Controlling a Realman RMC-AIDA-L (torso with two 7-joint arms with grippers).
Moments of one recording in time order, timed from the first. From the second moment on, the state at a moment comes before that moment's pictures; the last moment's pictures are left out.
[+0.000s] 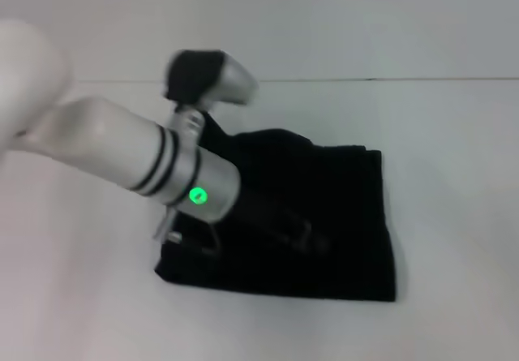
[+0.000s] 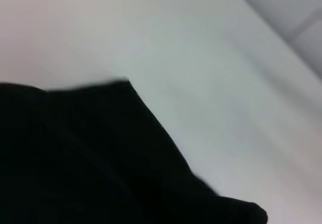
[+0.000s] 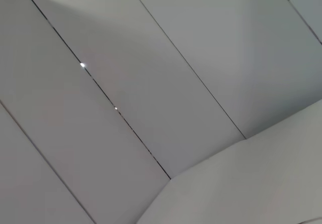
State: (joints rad) left arm -0.77 -2.17 1.28 0.87 2.21 1.28 -2.45; right arm 0.30 1.96 -0.37 -0.44 -1.64 -1.61 1.55
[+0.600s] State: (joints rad) left arm -0.67 -2.11 0.93 1.10 2.13 1.62 -2.32; right arm 0.35 1.94 -0.37 -0.48 -1.79 -1.59 1.71
